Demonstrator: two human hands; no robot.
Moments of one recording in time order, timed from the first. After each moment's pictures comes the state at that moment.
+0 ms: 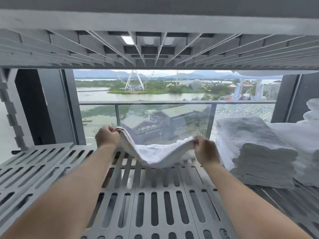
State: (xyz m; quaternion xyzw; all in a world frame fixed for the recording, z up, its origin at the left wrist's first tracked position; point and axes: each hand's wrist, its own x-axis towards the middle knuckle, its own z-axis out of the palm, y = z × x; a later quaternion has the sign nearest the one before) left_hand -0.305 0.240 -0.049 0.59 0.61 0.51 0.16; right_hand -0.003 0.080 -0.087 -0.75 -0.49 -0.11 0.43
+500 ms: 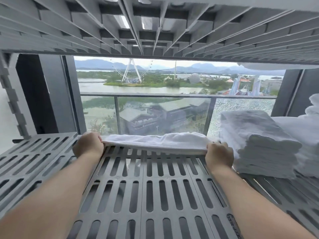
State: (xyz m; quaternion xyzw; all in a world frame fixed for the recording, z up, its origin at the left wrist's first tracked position) left_hand -0.385 0.228 -0.094 0.64 0.71 0.29 -0.04; right_hand -0.010 0.052 -0.119 -0.87 -0.41 -0.23 0.14
